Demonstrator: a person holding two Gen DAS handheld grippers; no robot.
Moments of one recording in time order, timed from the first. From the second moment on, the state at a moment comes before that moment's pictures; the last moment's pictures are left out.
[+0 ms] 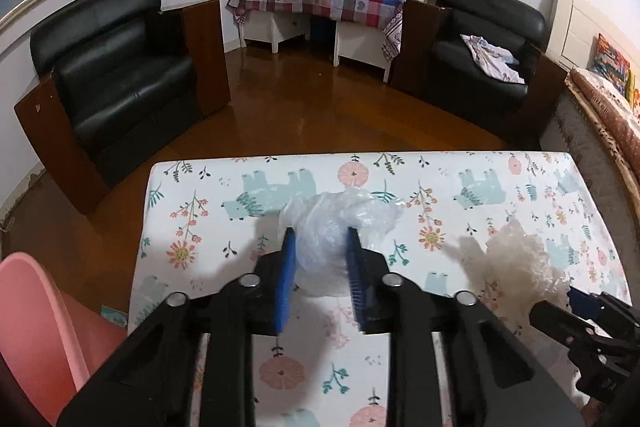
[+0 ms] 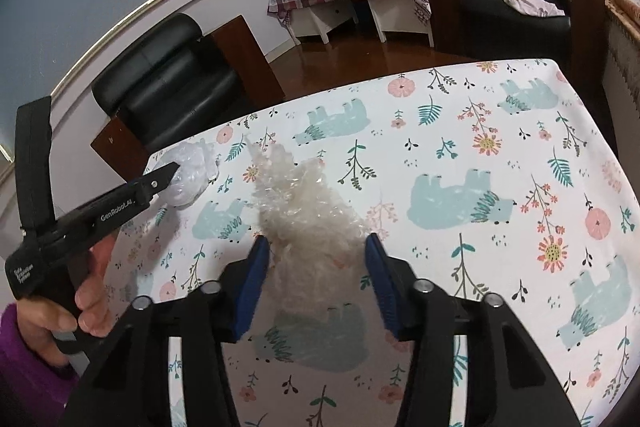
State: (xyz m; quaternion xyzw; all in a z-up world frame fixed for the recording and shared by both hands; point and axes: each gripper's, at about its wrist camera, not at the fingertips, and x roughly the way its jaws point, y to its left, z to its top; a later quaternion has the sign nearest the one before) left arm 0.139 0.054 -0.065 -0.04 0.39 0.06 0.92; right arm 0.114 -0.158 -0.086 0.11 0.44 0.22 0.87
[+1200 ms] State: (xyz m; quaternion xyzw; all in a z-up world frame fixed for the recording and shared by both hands) left arm -0.005 0.055 -0.015 -0.08 0.36 0.09 0.92; right arm 0.042 -0.118 -0.058 0.03 0.41 0.25 0.87
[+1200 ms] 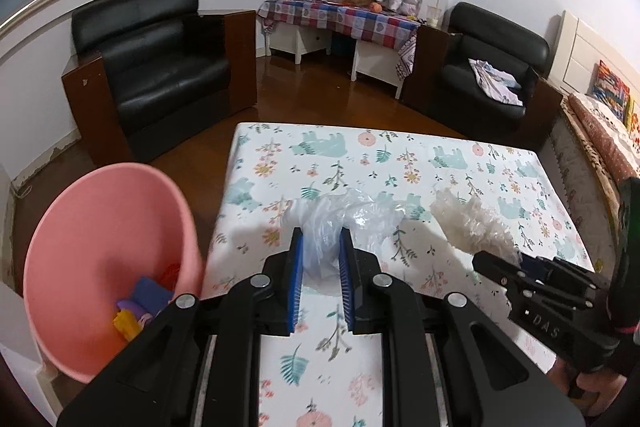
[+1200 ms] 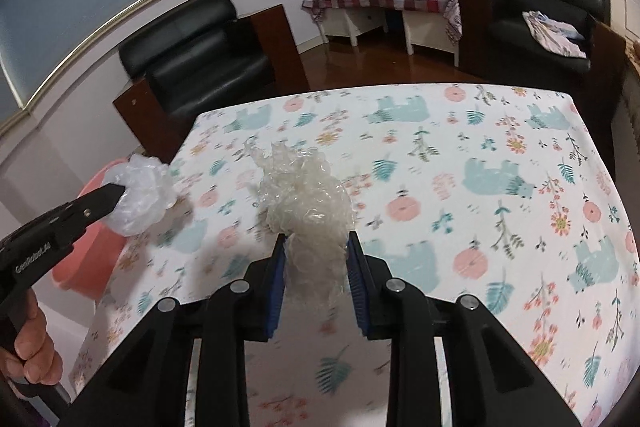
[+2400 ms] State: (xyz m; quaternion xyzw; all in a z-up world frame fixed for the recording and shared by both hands) left arm -0.110 0.157 0.010 -0.12 0.29 0.22 0.92; right arm -0.021 0.060 0.016 -0.10 0.36 0.40 0.84
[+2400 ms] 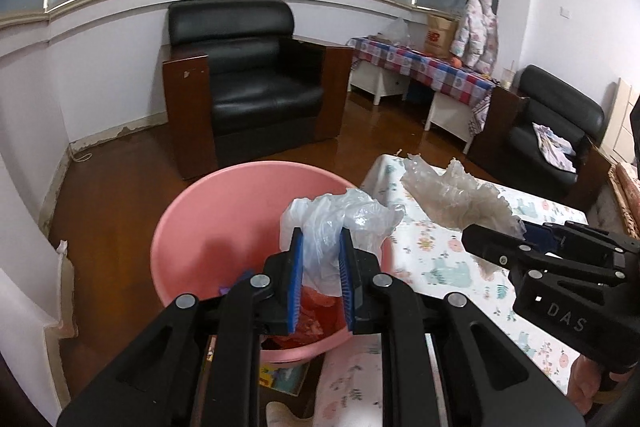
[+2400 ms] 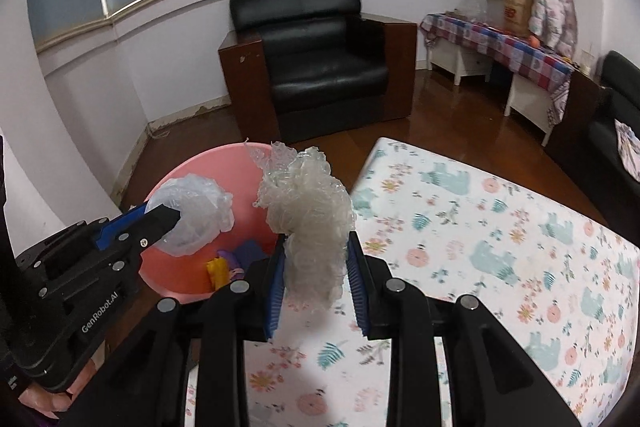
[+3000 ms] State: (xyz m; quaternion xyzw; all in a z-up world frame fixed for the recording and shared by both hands) left arm -0.125 0.206 -0.009 -0.16 0.31 0.26 0.90; right arm -0.029 0.137 -0.004 -0.16 0.40 0.42 0.80
